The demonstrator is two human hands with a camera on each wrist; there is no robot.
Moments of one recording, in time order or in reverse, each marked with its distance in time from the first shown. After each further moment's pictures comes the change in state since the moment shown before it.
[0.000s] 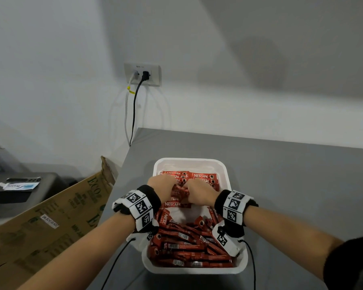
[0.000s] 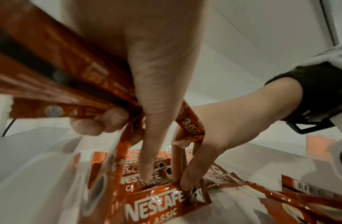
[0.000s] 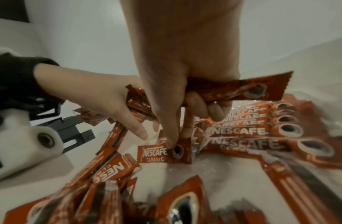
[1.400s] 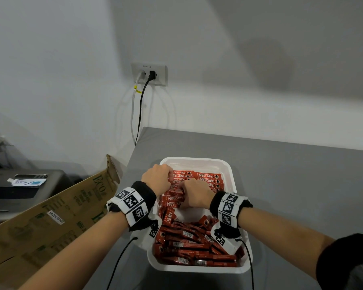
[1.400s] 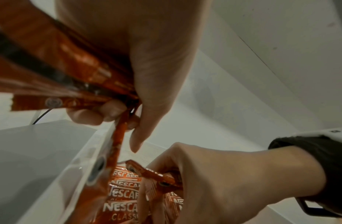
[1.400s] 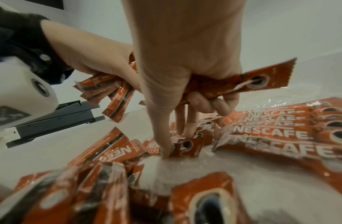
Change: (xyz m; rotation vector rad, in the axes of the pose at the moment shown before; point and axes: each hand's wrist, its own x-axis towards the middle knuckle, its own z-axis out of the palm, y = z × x) left_hand -0.010 -0.019 -0.014 -0.304 0.162 -0.157; right_hand 0.009 -0.016 0.011 -0.111 0.075 -0.073
